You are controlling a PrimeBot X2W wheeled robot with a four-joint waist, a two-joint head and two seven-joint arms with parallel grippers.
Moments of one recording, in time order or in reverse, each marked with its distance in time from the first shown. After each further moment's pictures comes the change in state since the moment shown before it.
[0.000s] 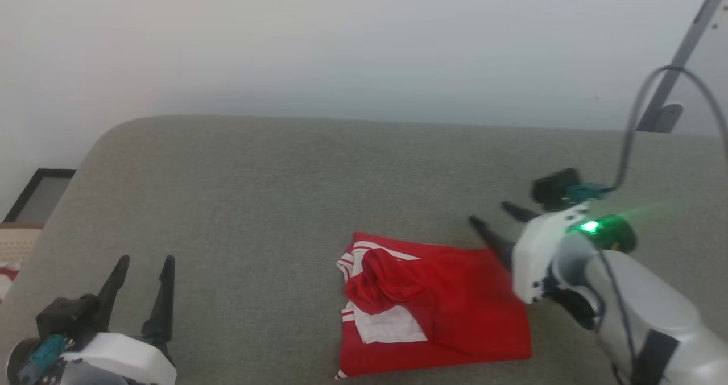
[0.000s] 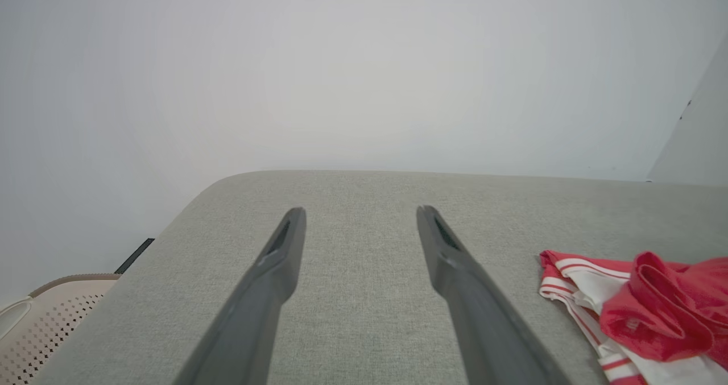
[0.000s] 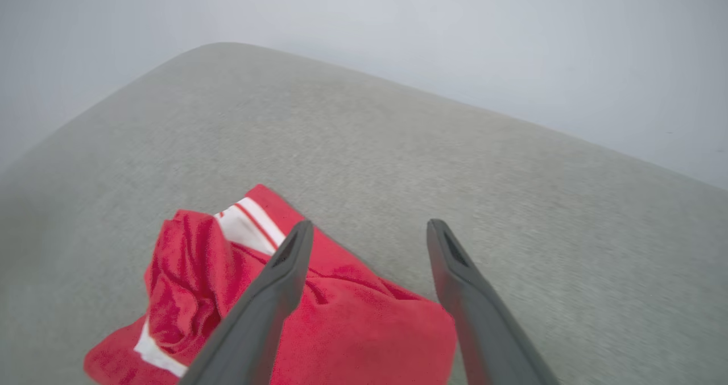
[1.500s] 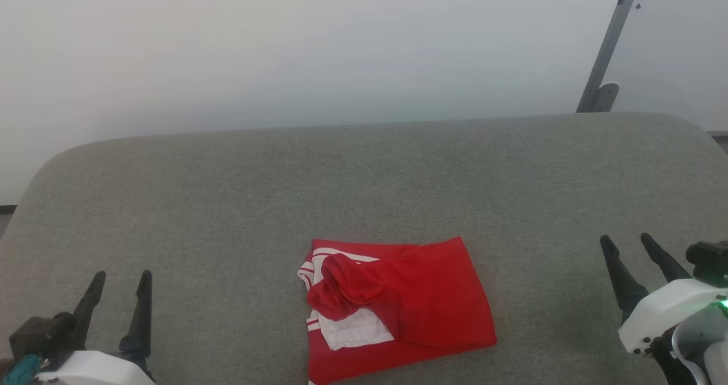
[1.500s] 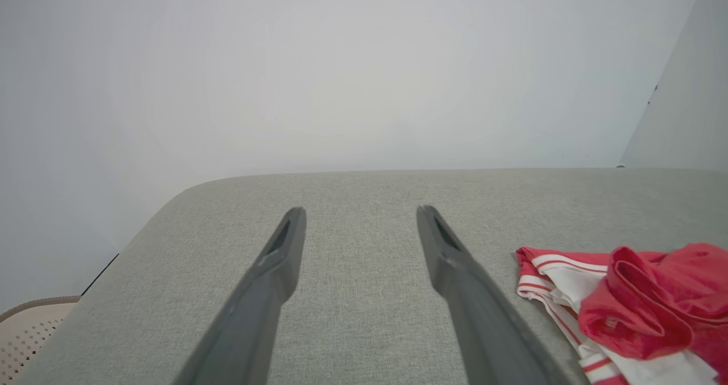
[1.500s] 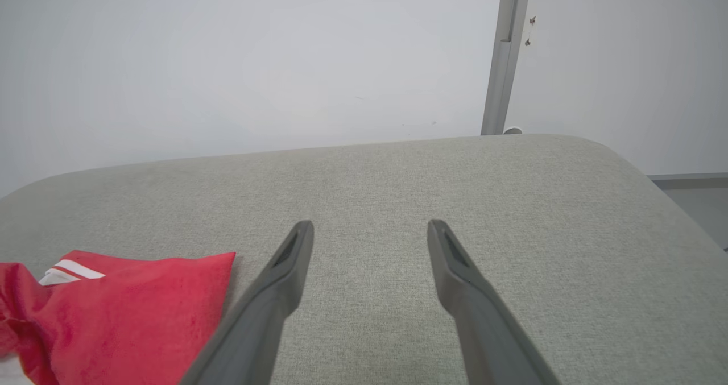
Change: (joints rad) left arm 0.078 0.019 0.065 -0.036 0.001 0.002 -0.003; right arm 0.498 -0.018 -0.711 -0.381 -0.308 0.000 -0.094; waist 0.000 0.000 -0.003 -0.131
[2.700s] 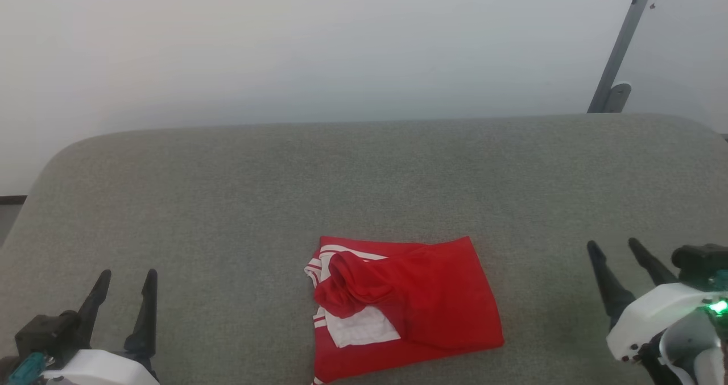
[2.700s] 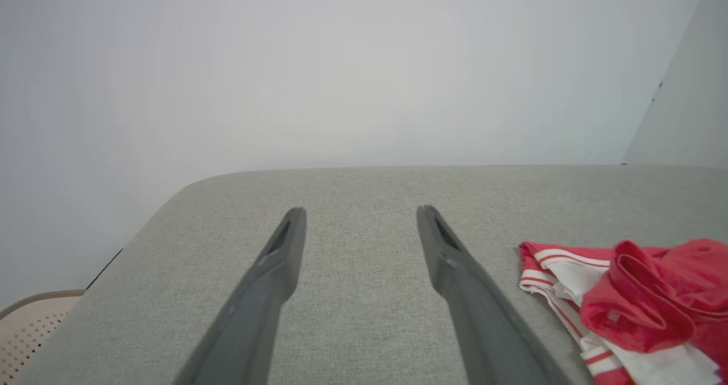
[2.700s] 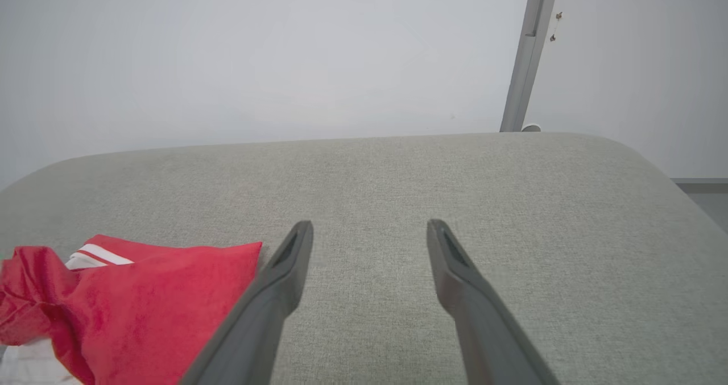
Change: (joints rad) left arm -0.005 0.007 -0.023 -0.005 -0.009 0.008 0.000; right arm 0.054 0.059 -0.044 -0.117 -0.075 0.000 0.090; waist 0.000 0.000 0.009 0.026
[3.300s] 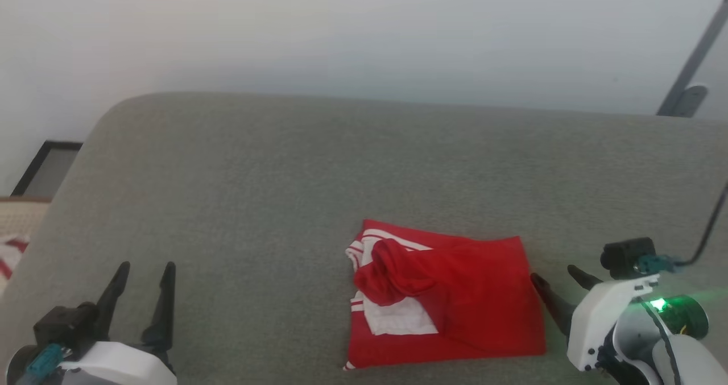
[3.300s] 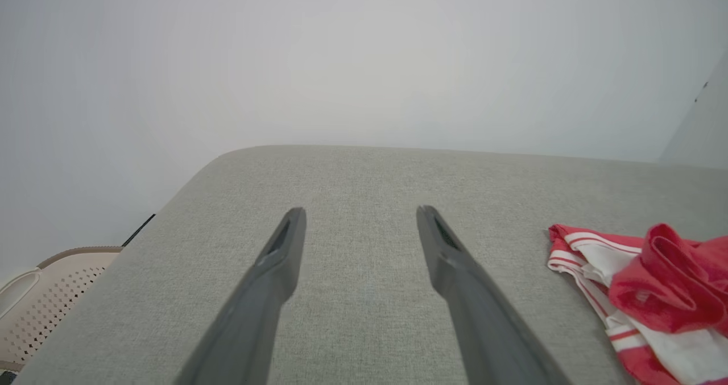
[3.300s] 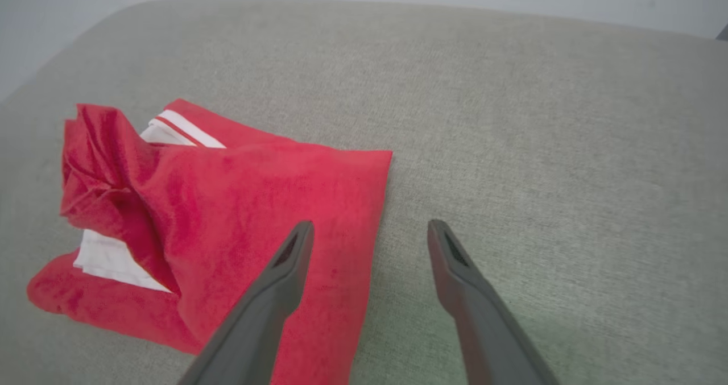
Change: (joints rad) left arm -0.023 -0.015 -0.036 -0.010 -0.007 0.001 0.006; right arm -0.060 -0.030 0.190 0.054 0.071 0.000 0.208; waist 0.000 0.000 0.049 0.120
